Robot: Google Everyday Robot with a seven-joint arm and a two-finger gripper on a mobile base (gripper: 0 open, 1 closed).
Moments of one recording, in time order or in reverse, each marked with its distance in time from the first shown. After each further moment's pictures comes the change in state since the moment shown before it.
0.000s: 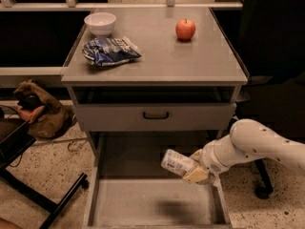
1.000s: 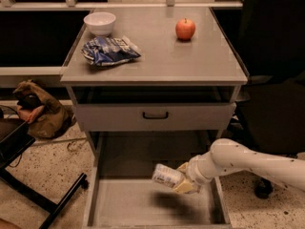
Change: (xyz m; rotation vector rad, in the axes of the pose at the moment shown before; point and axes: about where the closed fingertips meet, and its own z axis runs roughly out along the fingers) arm 0.030 -0.003 0.102 -0.038 -0.015 -0.070
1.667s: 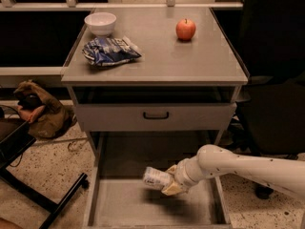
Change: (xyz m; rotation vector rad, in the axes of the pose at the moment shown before) arm -0.017 0.000 0.053 0.006 -0.023 -0.075
